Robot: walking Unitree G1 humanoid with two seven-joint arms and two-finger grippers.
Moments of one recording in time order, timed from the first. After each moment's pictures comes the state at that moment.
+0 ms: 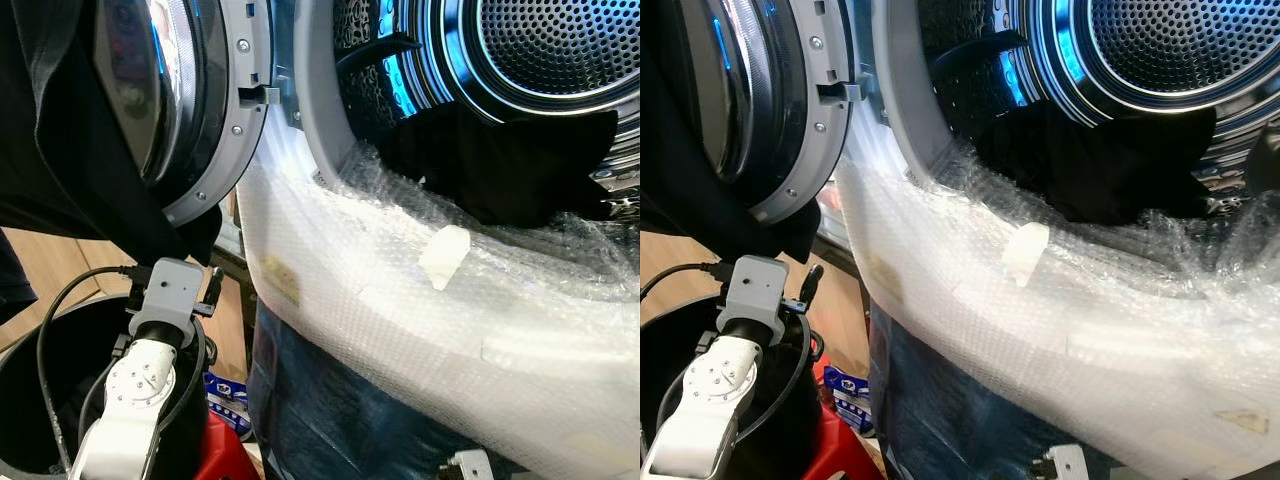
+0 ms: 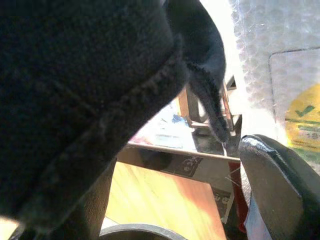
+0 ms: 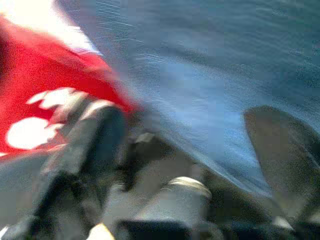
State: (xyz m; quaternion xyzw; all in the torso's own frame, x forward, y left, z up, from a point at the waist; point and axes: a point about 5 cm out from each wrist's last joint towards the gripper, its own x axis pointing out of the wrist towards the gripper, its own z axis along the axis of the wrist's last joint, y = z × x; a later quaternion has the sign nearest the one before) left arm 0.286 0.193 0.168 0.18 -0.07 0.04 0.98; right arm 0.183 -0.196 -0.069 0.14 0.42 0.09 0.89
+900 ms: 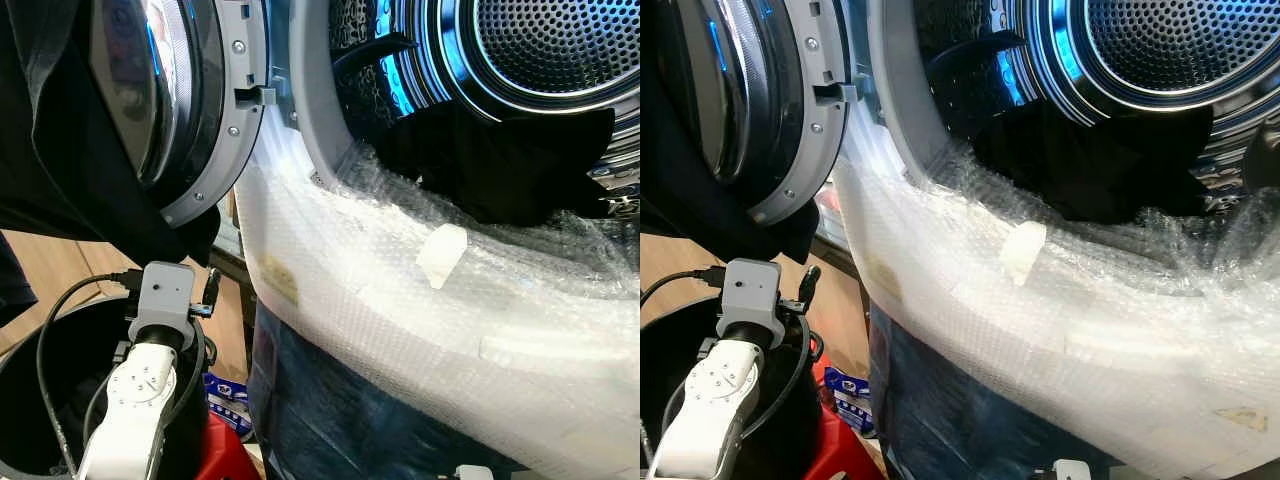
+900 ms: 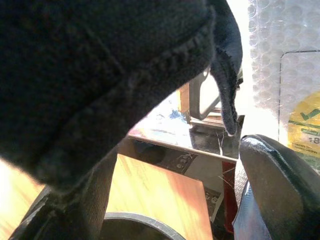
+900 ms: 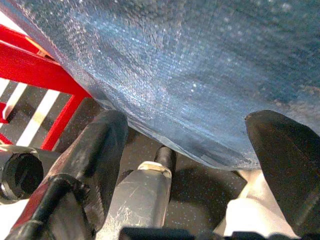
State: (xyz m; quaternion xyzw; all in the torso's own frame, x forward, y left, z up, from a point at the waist) left arm 0.286 0.194 0.164 0.14 -0.06 0.05 0.99; right arm 0.172 -0.198 -0.085 0.08 0.47 0.03 0.88
